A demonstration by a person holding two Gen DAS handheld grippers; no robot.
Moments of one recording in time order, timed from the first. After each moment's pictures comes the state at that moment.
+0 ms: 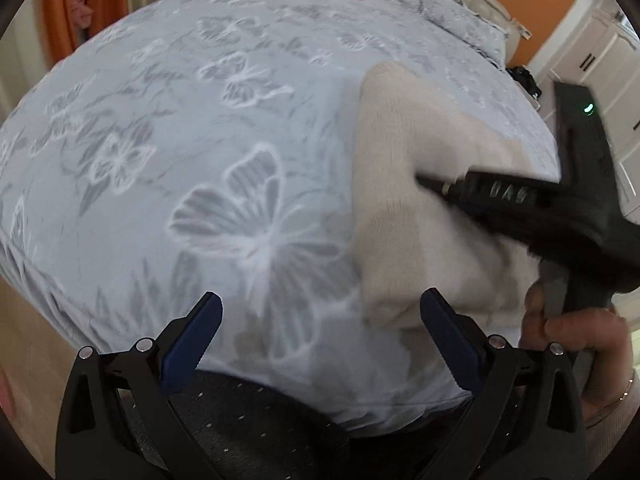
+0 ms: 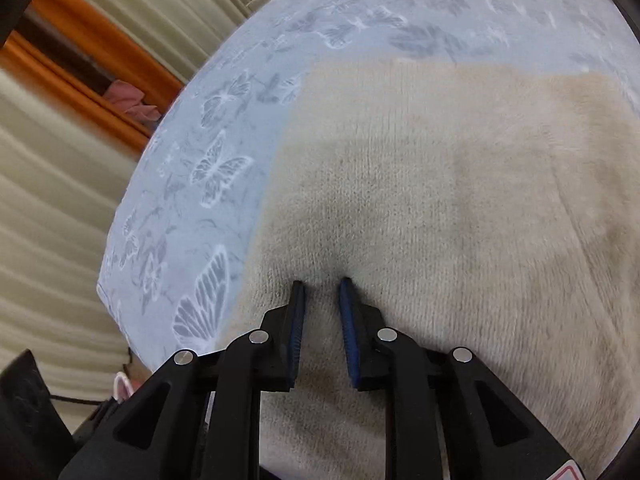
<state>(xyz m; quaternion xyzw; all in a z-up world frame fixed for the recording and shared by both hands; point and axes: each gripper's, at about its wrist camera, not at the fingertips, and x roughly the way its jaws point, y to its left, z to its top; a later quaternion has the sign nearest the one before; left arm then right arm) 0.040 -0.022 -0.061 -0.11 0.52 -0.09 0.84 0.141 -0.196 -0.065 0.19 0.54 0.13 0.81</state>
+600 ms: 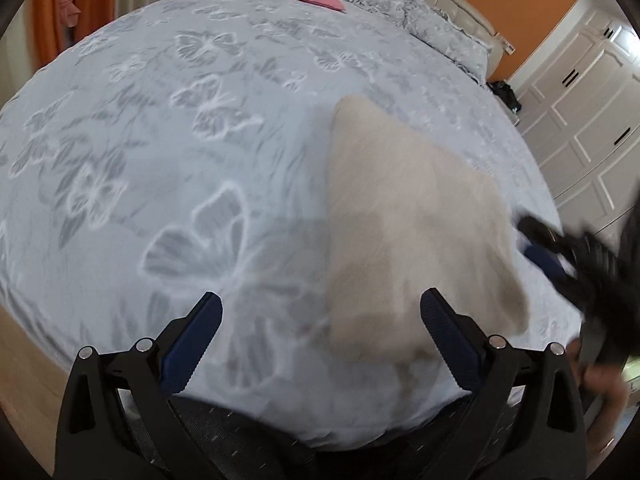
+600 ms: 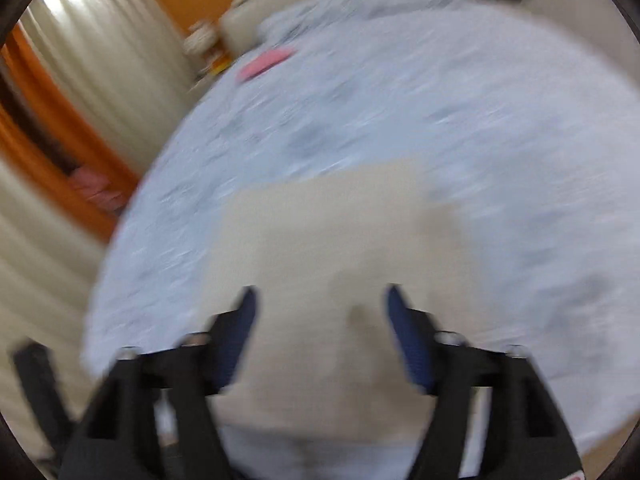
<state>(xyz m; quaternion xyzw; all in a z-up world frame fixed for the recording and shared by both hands) 0.069 -0.032 -0.034 -0.14 0.50 -0.13 0.84 0.052 -0.318 -0.019 0.20 0.43 -0.04 0.88</state>
